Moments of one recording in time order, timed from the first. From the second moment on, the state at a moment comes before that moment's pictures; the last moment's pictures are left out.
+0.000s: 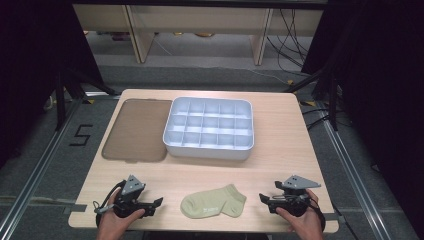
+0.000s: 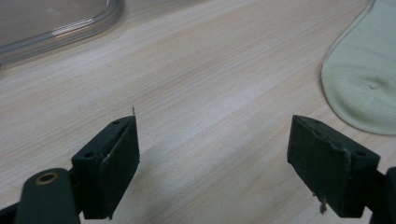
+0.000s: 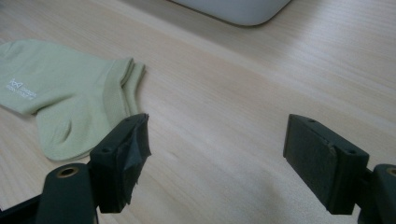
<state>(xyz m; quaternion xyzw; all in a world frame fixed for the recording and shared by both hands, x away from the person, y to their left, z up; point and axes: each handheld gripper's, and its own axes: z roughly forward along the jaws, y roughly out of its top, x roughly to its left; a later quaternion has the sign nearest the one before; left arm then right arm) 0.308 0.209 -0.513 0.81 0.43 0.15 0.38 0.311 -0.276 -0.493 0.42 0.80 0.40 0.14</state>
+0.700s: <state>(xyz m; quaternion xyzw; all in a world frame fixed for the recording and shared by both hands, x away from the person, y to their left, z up) 0.290 0.179 -0.505 0.80 0.42 0.08 0.42 0.309 -0.272 -0.489 0.40 0.80 0.41 0.17</state>
